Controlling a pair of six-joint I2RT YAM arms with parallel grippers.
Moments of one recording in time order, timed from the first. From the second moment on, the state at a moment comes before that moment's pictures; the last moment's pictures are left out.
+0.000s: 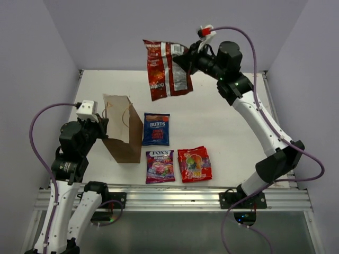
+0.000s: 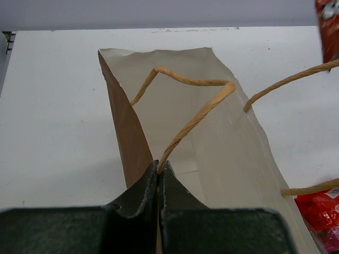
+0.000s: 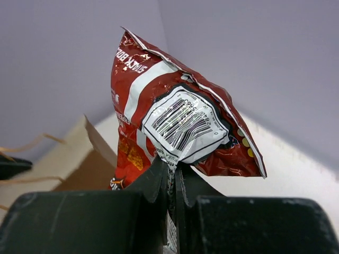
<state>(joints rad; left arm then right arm) -0.11 0.58 0.82 -0.49 0.08 -0.10 0.47 1.61 1.71 -0.21 -0.38 0.16</state>
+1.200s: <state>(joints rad) -0.11 0.60 0.82 -0.49 0.14 -0.10 0.54 2.40 2.19 1.24 -0.67 1.38</state>
